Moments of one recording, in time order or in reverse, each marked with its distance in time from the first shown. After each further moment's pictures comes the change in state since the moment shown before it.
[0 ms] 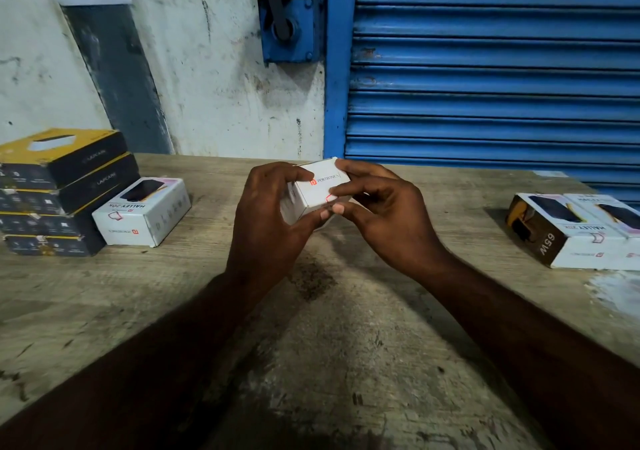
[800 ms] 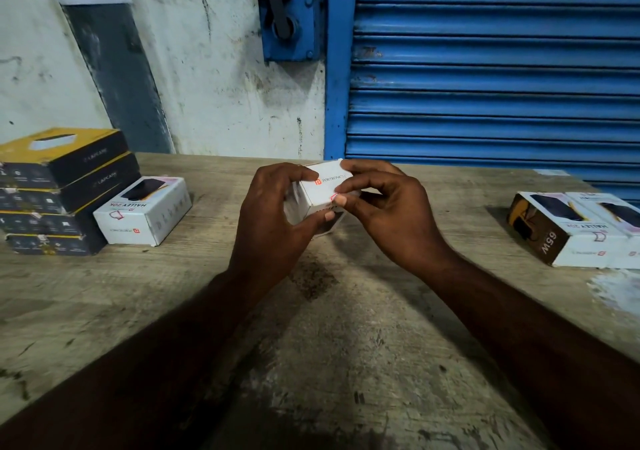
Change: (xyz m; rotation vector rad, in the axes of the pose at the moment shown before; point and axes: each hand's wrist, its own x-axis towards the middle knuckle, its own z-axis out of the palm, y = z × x) left_hand 0.000 -0.003 0.002 -0.010 -0.042 0.004; right_hand 0.002 -0.004 -0.002 -0.102 0.065 0.031
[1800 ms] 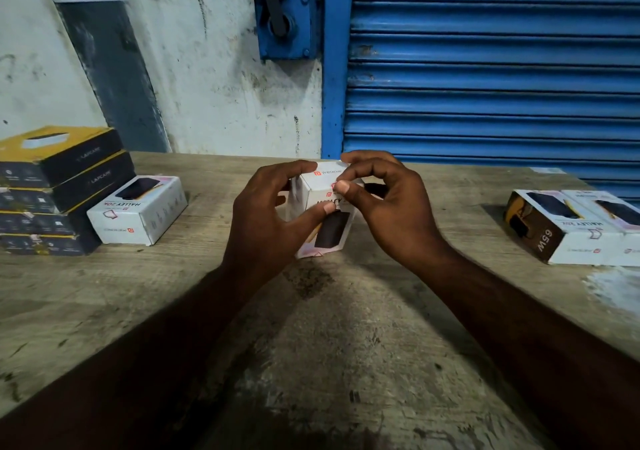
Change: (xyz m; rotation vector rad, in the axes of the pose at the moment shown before) left_hand 0.002 0.007 -0.002 -0.122 0.001 -0.053; right_hand 0.000 -0.015 0.000 0.018 0.043 -0.033
